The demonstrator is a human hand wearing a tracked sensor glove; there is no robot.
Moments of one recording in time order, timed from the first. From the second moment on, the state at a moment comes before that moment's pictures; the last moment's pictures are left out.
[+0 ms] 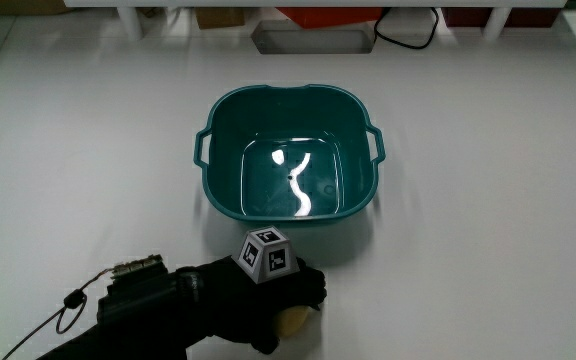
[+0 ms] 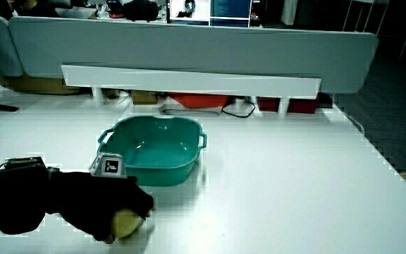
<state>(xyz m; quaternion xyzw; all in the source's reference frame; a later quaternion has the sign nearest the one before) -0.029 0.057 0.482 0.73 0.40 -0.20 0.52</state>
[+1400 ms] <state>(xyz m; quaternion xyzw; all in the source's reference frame) -0.033 0.057 0.490 0.71 0.40 -0.19 0.55</state>
